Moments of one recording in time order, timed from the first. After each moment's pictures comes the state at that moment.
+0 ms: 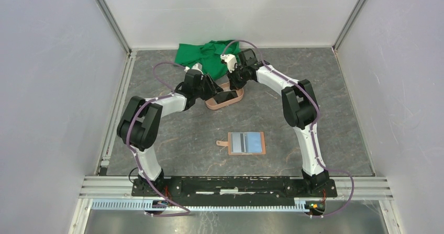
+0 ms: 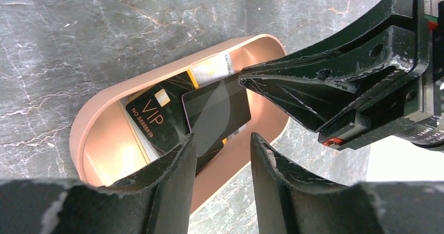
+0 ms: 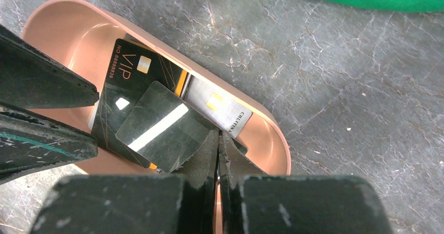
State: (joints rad) left arm -0.40 1.82 1.03 0.22 0.19 -0.81; right arm 0.47 2.30 1.86 -0.48 -0.41 -0.28
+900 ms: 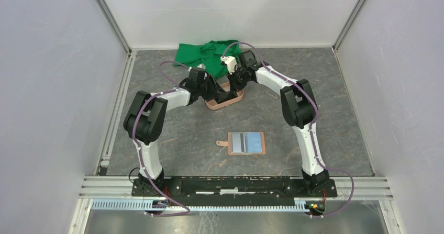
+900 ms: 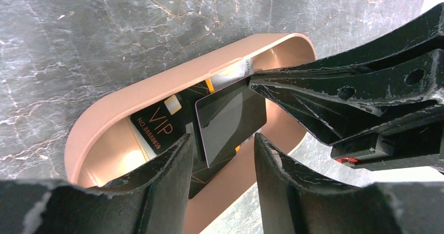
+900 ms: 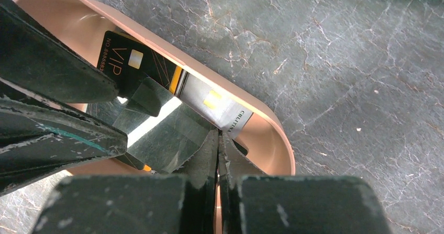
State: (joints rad) left arm -0.41 1.93 1.15 0.07 0.21 -0.82; right arm 0.47 2.33 1.86 -0.49 -0.41 -0.29
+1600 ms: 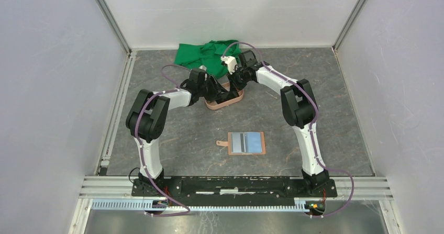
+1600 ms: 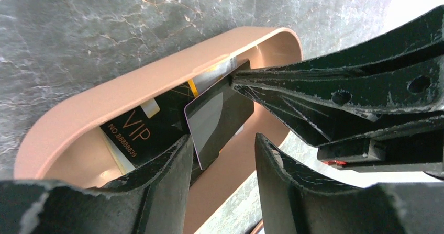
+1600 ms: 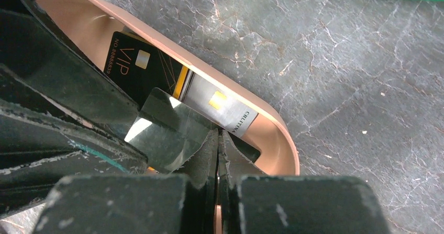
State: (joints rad) left arm -0.40 1.97 1.15 0.13 0.30 -0.90; right arm 0.47 2.33 1.86 -0.49 -0.43 -0.28
